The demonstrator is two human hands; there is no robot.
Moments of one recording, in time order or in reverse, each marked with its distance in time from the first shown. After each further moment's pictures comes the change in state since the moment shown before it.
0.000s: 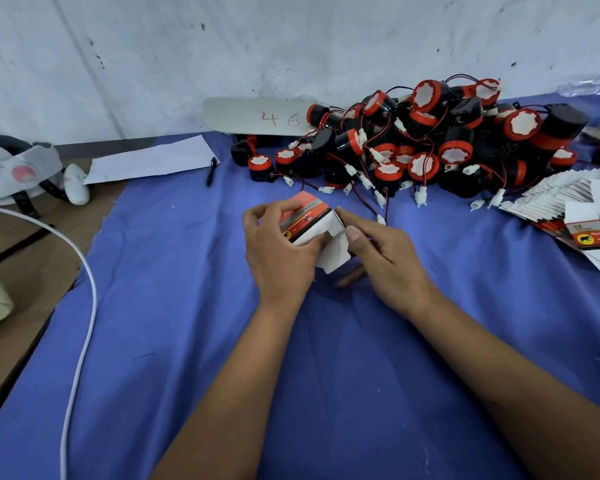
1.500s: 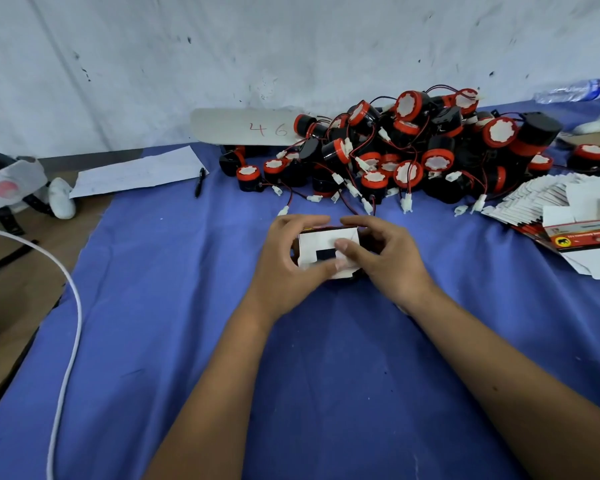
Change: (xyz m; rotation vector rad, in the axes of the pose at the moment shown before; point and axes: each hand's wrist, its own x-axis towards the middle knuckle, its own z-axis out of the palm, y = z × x) left_hand 0.003 0.001 -0.009 -0.198 -0.499 0.179; right_hand 0.011 0.015 -0.020 0.005 0.135 0.087
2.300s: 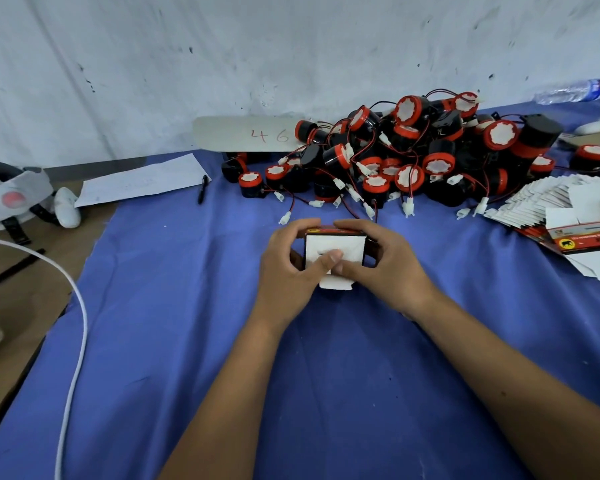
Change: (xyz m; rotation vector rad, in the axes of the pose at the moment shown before) left_hand 0.001 -0.005 0.012 -0.083 0.163 -0.086; right_hand -0.002 -0.001 0.001 -0.055 -0.106 -0.076
